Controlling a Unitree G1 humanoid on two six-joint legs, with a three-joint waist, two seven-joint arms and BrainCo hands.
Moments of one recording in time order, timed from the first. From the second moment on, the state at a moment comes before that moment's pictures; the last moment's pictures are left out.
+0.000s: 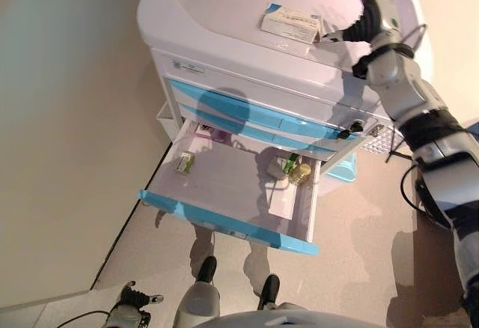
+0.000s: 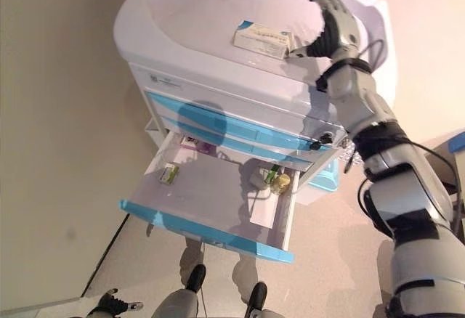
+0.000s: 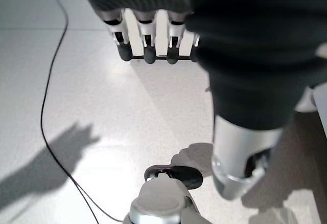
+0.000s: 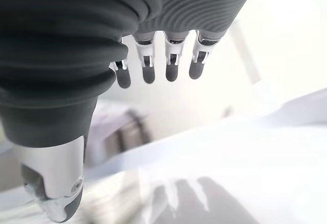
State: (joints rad) left arm 0.00 0.36 -0.17 1.22 0.02 0.01 0.23; right arm -1.13 -0.70 0.48 0.73 -0.24 0.02 -0.32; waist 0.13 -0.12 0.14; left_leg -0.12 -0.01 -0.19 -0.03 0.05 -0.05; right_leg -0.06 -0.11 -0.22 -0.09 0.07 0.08
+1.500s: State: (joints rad) left arm 0.10 0.30 -0.03 1.15 0.03 0.03 0.16; right arm -0.02 -0.52 -0.16 0.49 -0.04 -0.03 -0.29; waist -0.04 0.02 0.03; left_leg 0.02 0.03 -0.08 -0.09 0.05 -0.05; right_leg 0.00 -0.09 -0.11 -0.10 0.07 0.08
